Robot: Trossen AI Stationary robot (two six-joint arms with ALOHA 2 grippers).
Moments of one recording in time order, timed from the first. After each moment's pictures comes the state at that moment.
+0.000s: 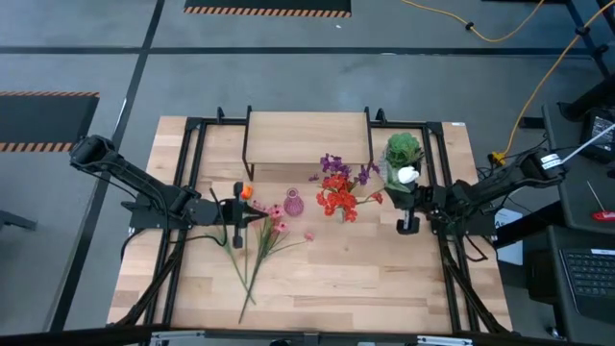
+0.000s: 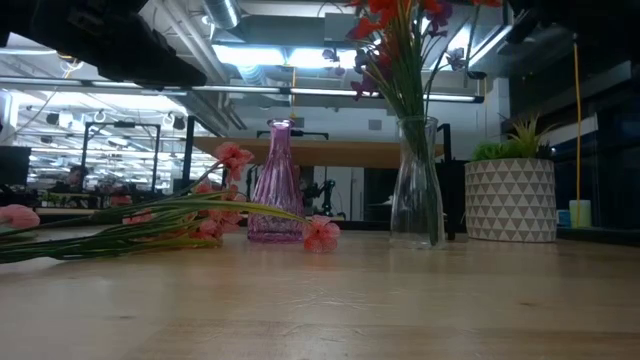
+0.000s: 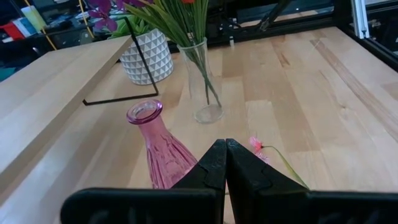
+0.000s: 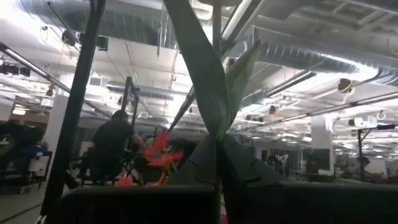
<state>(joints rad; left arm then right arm) -0.41 0.95 0.35 0.25 -0.54 -0.01 0.28 1.04 0.12 1.57 0.30 -0.32</state>
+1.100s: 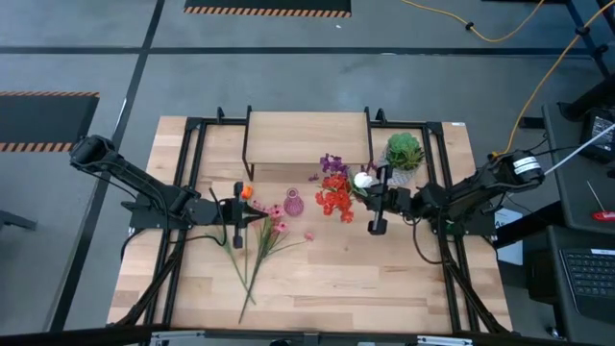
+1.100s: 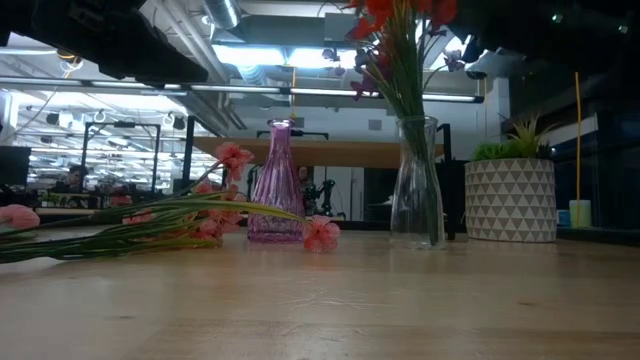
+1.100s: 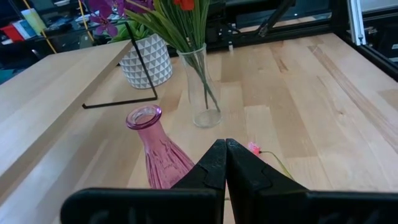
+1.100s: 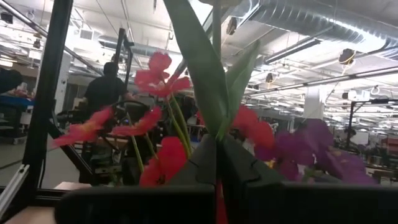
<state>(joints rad) -0.41 0.95 0.35 0.27 -0.53 -0.01 0.20 1.39 0.28 1.57 0.29 -0.29</state>
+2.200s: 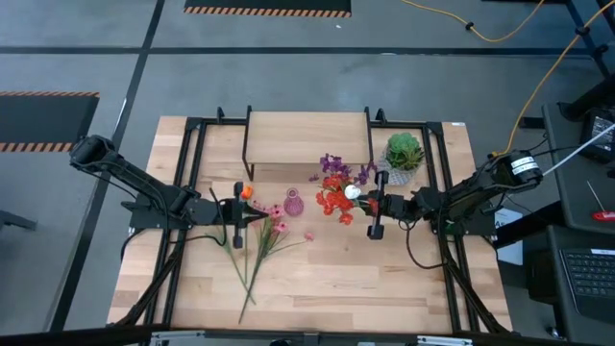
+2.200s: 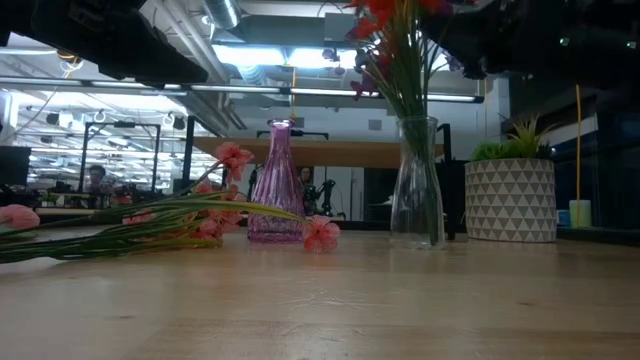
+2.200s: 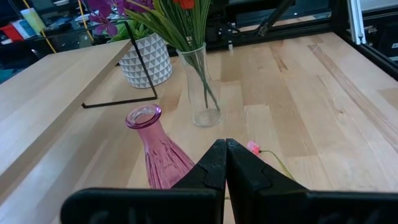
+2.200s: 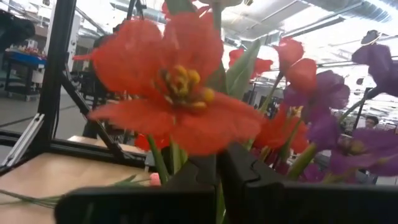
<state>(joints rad) -0.41 0.95 0.35 0.27 -0.53 -0.01 0.21 1.41 0.24 1.48 0.29 -0.32</state>
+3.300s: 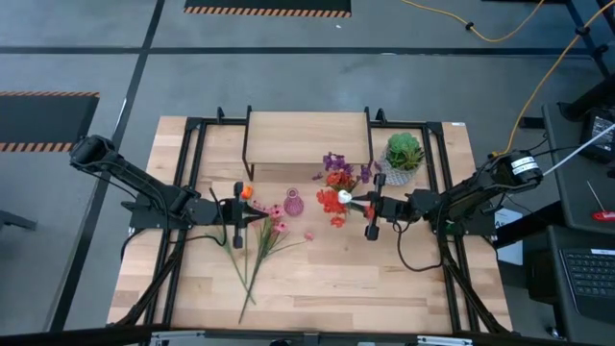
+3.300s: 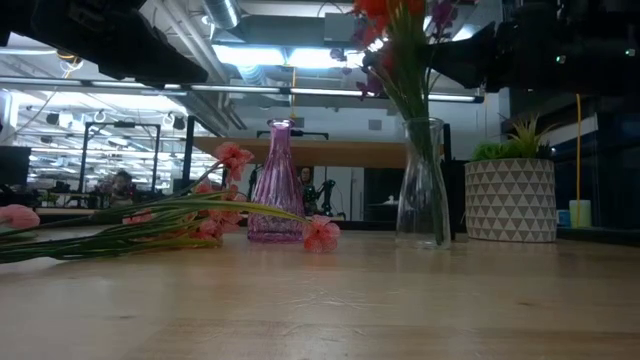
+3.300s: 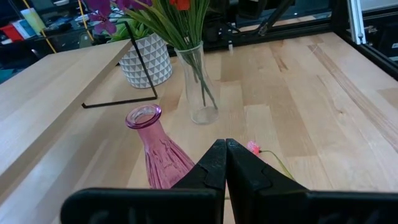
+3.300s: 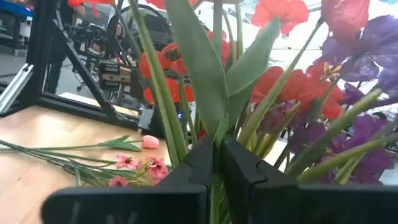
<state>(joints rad) -0.41 0.95 0.35 0.27 -0.53 -0.01 0.21 1.41 0.24 1.35 0.33 -0.38</state>
